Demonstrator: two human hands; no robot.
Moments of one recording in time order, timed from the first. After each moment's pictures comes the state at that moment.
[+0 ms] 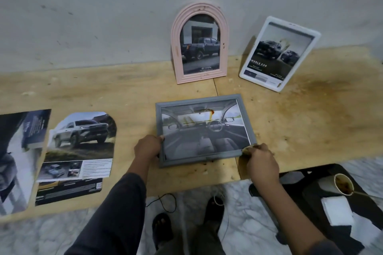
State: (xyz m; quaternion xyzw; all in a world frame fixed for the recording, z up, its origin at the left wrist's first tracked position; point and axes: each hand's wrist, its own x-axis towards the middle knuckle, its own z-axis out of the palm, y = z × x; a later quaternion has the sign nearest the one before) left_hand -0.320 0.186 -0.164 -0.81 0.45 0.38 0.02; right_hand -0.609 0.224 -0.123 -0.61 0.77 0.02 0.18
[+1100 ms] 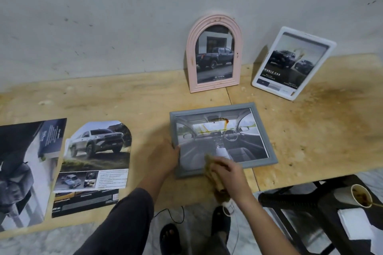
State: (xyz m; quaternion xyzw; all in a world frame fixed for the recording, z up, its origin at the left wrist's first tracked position) left_hand -0.312 0.193 -0.159 -0.79 0.51 0.33 -0.06; right_hand -0.497 0.241 -0.110 -0.47 0.63 -0.28 0.55
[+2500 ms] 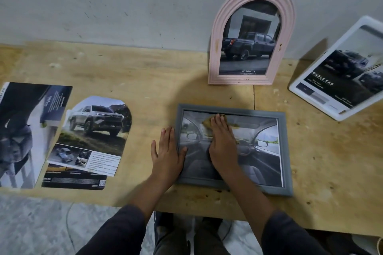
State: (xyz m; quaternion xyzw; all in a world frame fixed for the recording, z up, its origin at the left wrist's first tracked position) left_hand -0.343 0.202 -0.202 -0.82 0.51 0.24 -0.09; right_hand -0.480 0.119 -0.217 -0.75 0.56 -0.22 0.27
